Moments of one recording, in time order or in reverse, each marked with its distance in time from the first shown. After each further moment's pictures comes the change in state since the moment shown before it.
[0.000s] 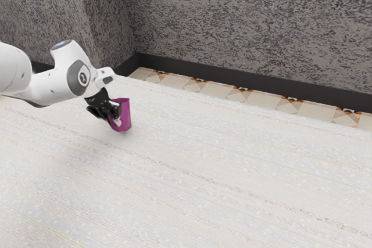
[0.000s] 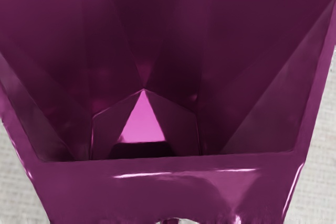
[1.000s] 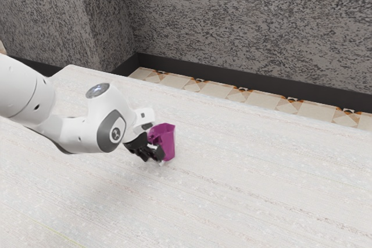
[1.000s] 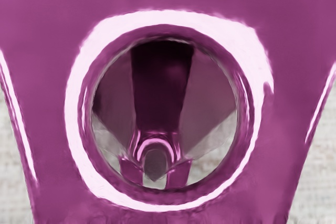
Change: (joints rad) arm -0.106 -0.122 -0.222 -0.430 0.014 0.432 -0.045
